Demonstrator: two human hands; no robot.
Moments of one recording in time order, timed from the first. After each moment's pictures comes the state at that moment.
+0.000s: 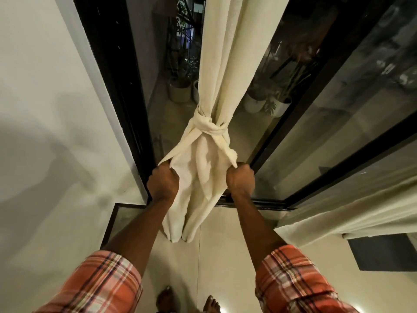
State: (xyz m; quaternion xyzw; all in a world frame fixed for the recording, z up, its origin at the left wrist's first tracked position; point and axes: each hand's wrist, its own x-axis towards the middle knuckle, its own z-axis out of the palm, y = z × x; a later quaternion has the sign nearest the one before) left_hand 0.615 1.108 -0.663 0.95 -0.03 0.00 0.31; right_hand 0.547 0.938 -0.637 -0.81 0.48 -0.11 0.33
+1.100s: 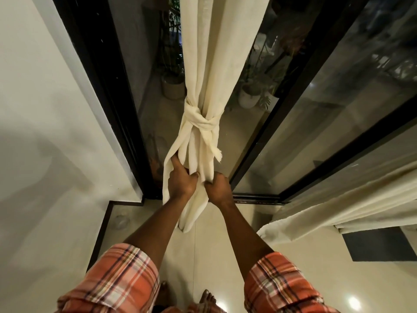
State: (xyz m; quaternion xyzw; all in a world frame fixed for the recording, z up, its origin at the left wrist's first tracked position) left_hand 0.573 1.046 -0.659 0.87 -0.02 -0.11 0.48; right_hand 0.515 0.956 -0.659 -0.84 0.32 0.00 0.44
